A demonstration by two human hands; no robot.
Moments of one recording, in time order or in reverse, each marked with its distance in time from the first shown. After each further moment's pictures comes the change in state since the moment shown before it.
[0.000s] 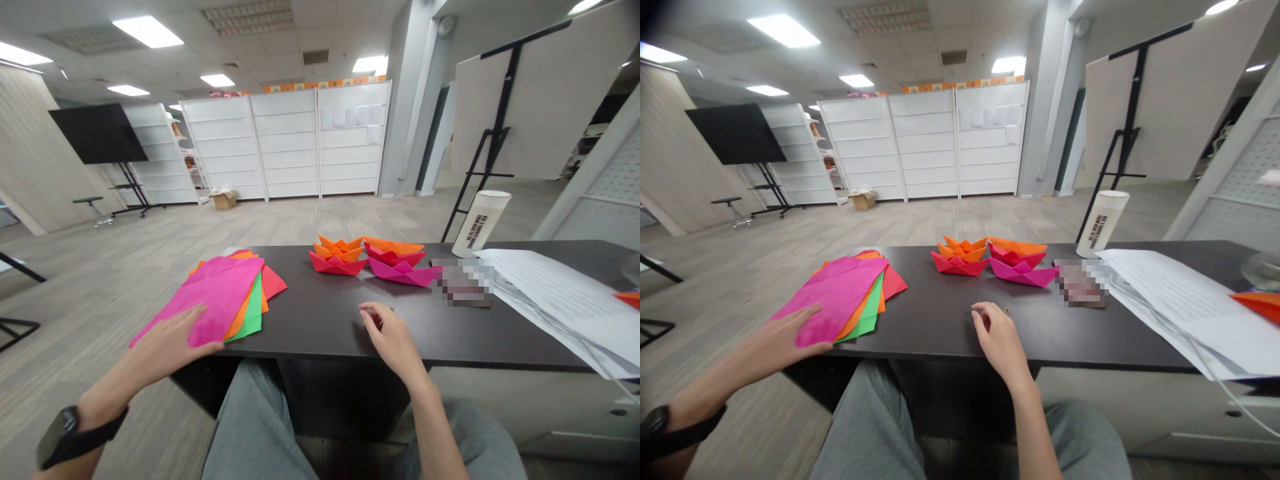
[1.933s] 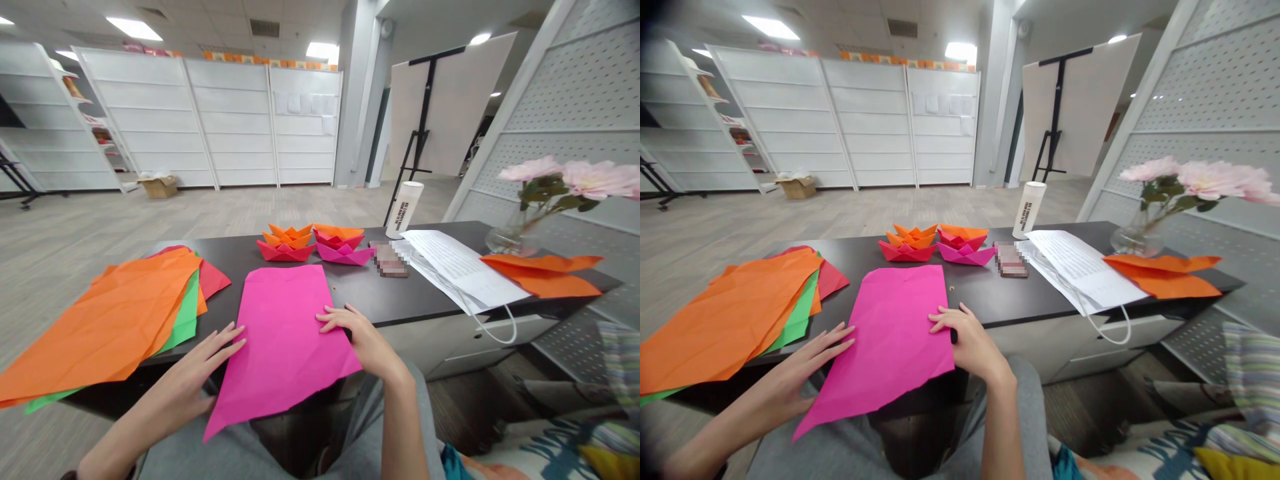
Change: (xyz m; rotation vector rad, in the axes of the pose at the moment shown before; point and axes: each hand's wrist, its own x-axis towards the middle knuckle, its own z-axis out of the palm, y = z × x) left_hand -0.028 0.116 0.058 -0.410 -0.017 0.699; right_hand -0.055 0.001 -0.064 0.053 -0.303 -0.127
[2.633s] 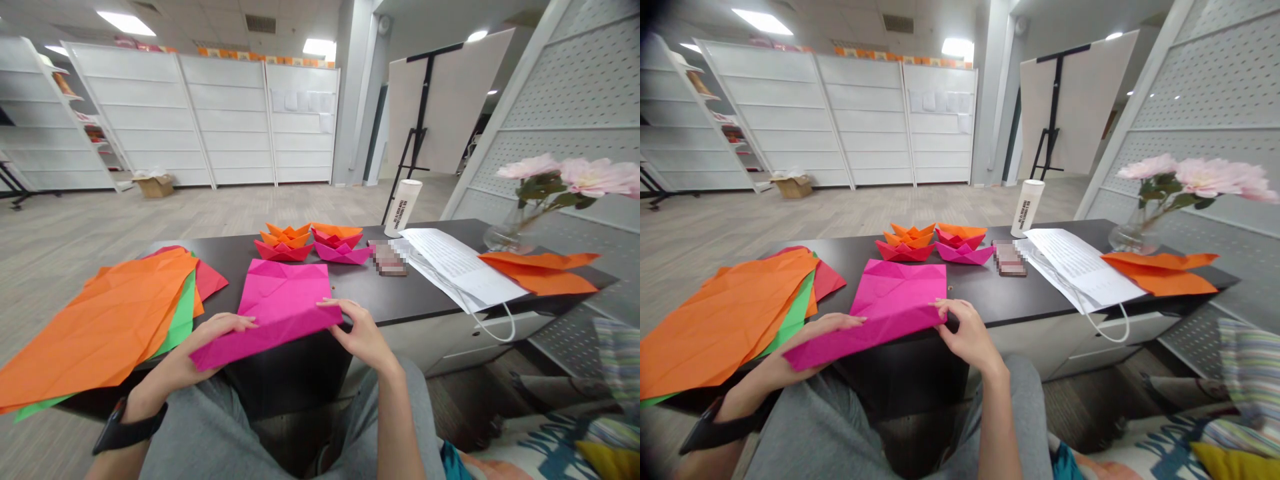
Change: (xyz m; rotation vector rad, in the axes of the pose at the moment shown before) left_hand 0.047 -0.008 -0.012 -0.316 0.056 -0.060; right_hand 0.013 0.011 0.011 0.018 0.215 0.053
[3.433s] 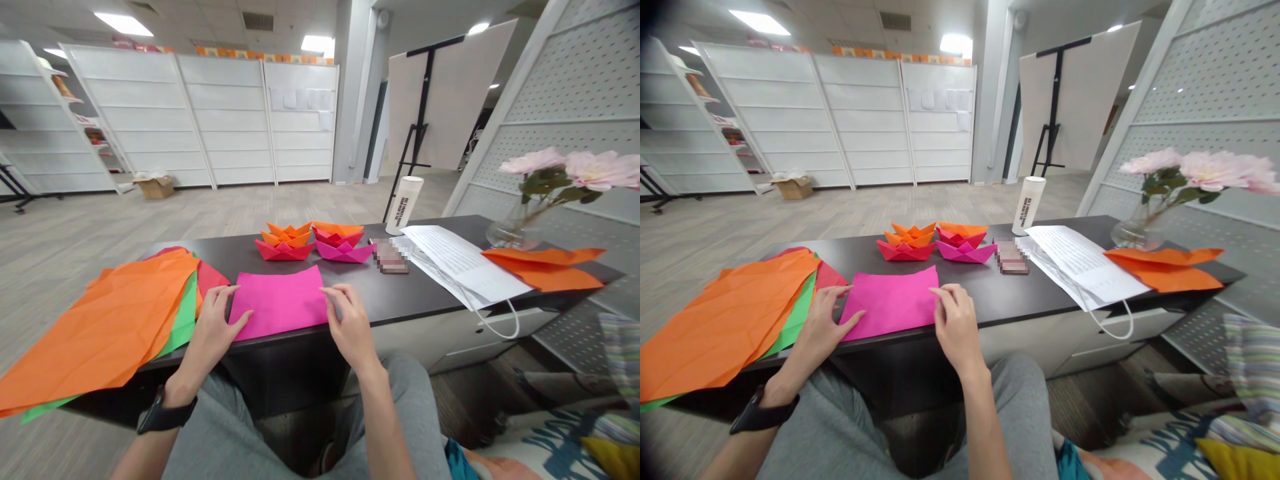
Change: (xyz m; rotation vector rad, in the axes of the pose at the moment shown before) left_hand 0.036 -0.019 0.027 0.276 0.498 -0.166; right_hand 0.010 -0.023 0.023 -0.186 0.272 -0.019
